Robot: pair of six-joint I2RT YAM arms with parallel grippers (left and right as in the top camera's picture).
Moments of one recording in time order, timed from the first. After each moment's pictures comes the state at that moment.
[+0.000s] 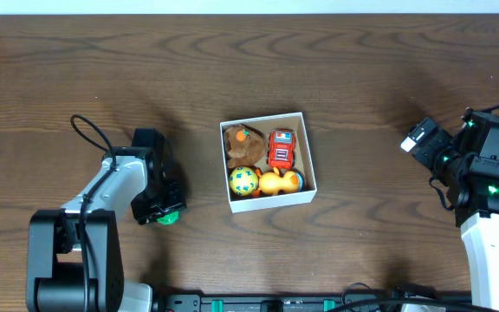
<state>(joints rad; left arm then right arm) -0.04 1.64 0.80 -0.86 0.07 -0.39 -0.20 1.11 0.89 -0.62 -0.08 0.51</state>
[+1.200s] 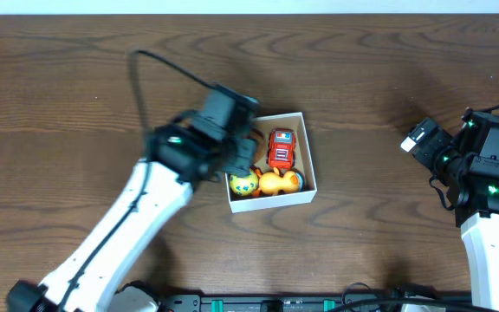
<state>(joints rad) -0.61 1.46 1.33 -1.00 0.03 -0.23 -0.20 1.11 0.89 -0.63 -0.08 0.51</state>
